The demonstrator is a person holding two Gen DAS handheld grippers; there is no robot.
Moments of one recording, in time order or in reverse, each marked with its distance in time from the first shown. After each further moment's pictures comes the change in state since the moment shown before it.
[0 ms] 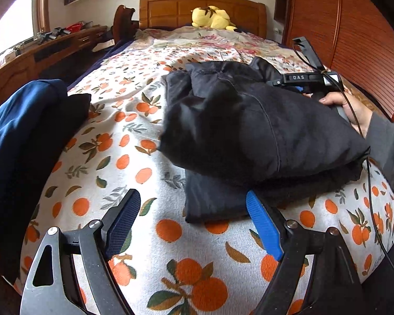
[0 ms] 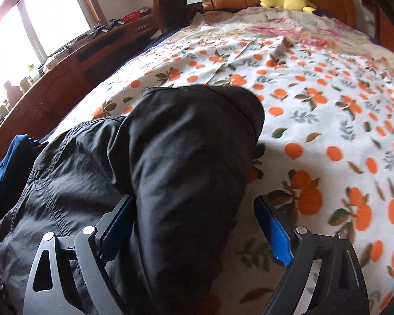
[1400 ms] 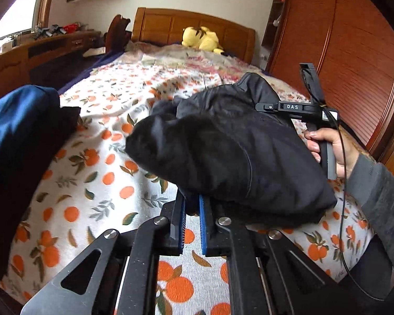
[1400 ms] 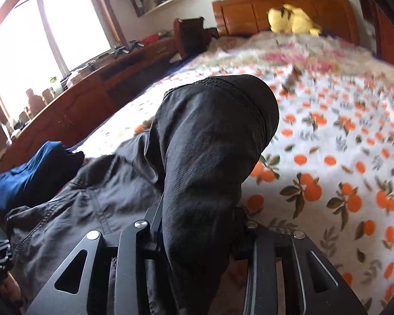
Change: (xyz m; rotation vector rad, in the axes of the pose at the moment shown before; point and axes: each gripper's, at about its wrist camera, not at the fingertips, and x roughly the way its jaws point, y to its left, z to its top) left arm -0.047 0.007 0.011 -0.097 -0.120 -0.160; right arm -0.096 0.044 -0.017 -0.048 -0.159 0.033
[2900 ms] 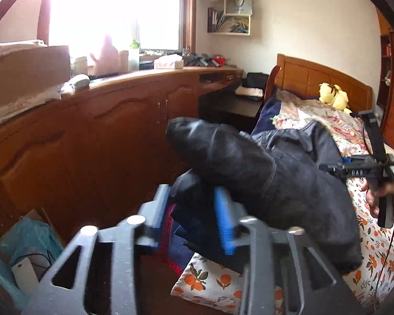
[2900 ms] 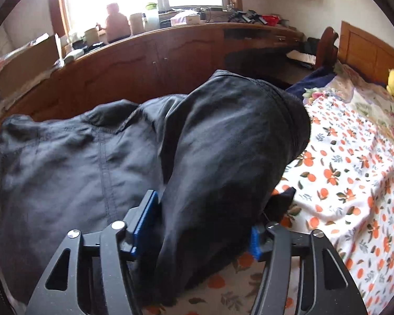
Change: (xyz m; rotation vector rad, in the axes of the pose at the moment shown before) left arm -0.241 0.314 0.004 -0.221 -0.225 0.624; right arm 0.143 0.403 0.066 -0.418 0.154 0.171
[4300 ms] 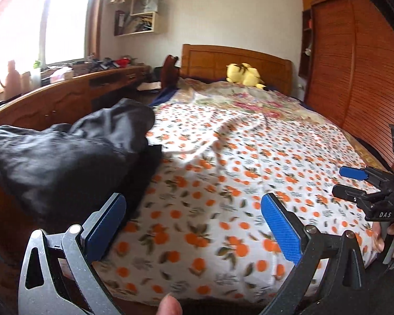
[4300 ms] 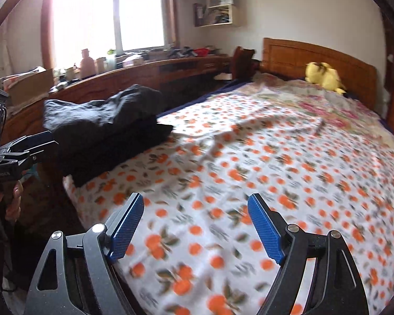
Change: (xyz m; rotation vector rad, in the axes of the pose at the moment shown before) left arm -0.077 -0.286 -0.070 0.180 0.032 -0.374; right arm -0.261 -0.053 -0.261 0.178 -0.222 -0.248
